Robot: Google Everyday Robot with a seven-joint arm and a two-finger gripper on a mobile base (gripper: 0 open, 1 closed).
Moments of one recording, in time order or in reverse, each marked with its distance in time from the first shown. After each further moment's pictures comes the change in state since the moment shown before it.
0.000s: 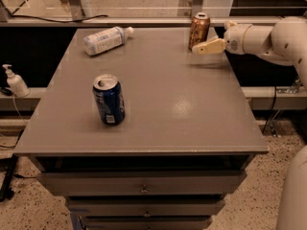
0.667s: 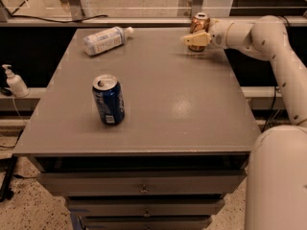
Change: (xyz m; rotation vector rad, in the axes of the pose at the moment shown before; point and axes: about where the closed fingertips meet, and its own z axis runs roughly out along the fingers) arm -0.013 -0.009 0.060 -0.013 -0.061 0.045
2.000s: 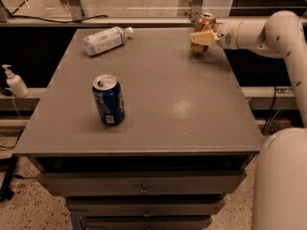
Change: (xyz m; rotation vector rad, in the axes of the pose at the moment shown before) arm -0.004 0.031 -0.031 -0.147 0.036 0.118
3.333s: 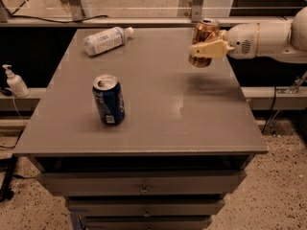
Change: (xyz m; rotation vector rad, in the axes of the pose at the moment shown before) arm -0.018 0.149 -0.078 -0.299 0.030 -0.034
